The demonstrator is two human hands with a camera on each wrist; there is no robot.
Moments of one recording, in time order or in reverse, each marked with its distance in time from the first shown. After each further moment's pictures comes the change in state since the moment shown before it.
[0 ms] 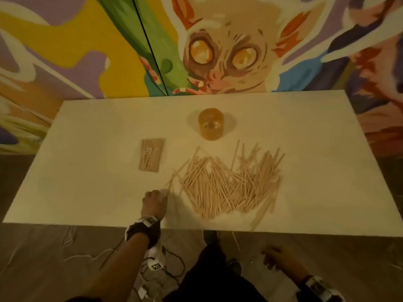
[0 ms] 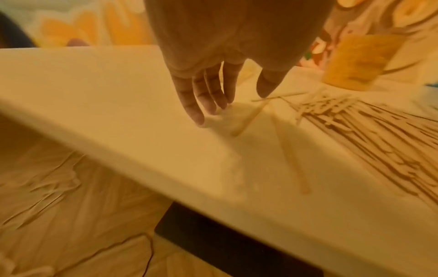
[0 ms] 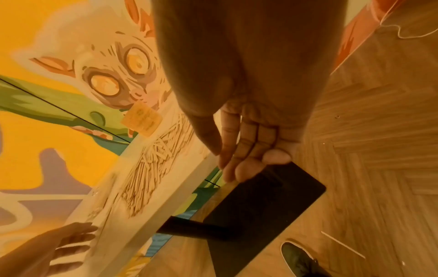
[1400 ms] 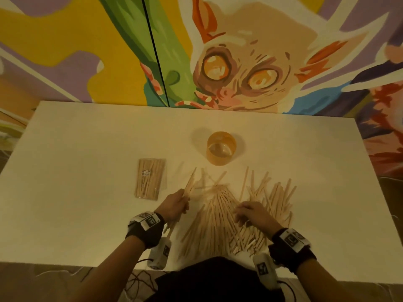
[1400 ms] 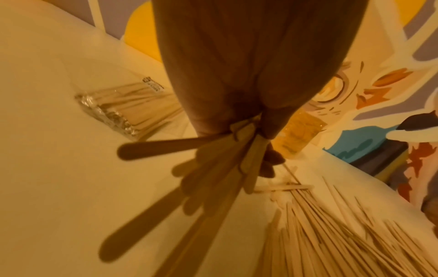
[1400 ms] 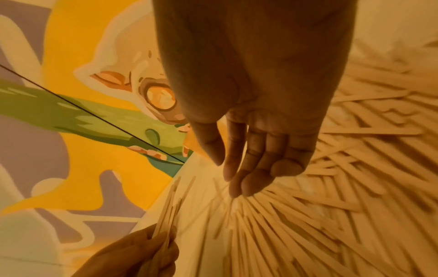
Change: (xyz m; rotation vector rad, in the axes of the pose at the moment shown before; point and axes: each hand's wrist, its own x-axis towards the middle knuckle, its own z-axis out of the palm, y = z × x) left_hand 0.071 0.086 -0.059 -0.435 -0.457 0.268; right_hand 0.063 -0.245 0.010 -0.042 0.049 -0.263
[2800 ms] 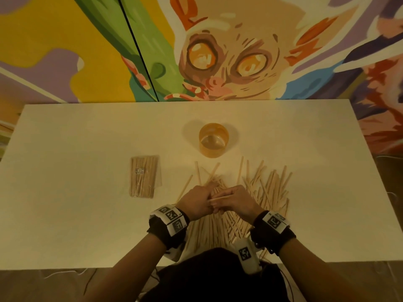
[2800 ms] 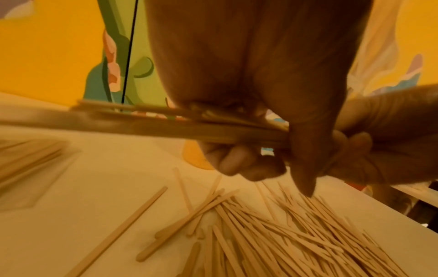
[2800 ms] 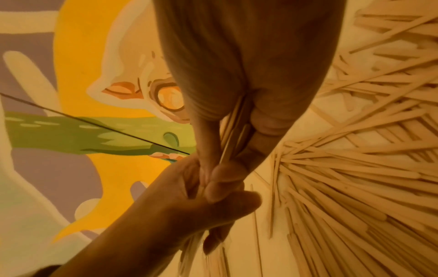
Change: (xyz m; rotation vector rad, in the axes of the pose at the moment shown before) left_hand -0.009 0.078 0.043 0.486 -0.154 0.315; right_hand -0.001 -0.034 0.028 0.347 -0.136 -0.141
